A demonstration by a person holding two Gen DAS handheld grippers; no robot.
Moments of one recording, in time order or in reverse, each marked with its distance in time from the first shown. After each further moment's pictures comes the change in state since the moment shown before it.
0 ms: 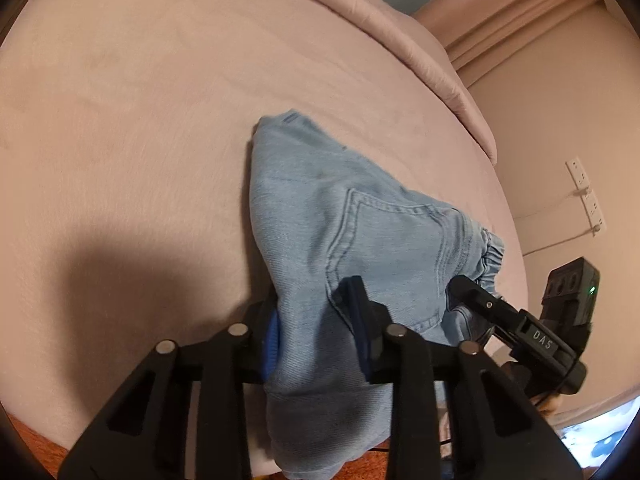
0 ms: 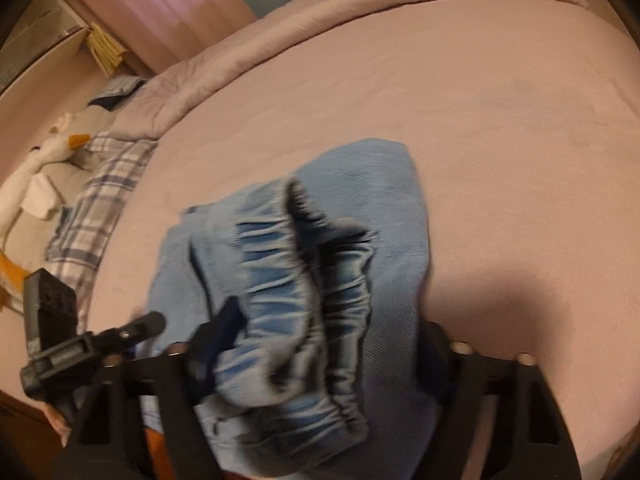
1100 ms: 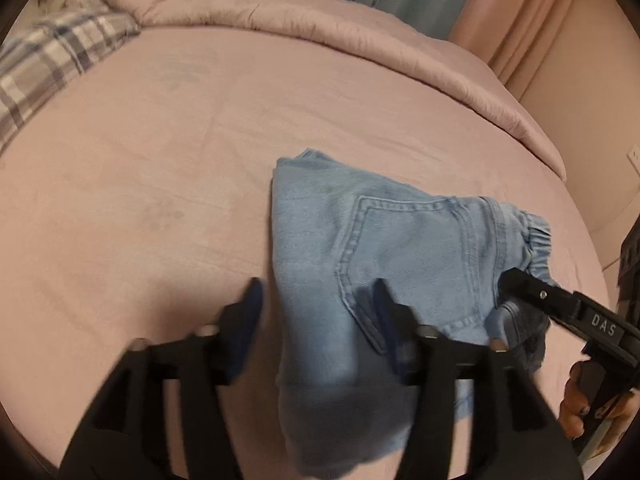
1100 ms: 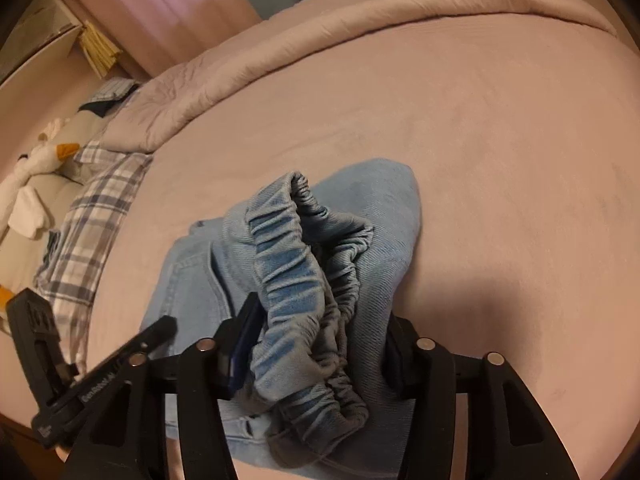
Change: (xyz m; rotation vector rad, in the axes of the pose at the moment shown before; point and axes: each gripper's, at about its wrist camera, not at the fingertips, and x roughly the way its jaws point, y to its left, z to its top) left arm 0.007 0.010 0.076 0.133 -0.170 0.316; right arm 0.049 0.048 0.060 -0.003 -0.014 -0.049
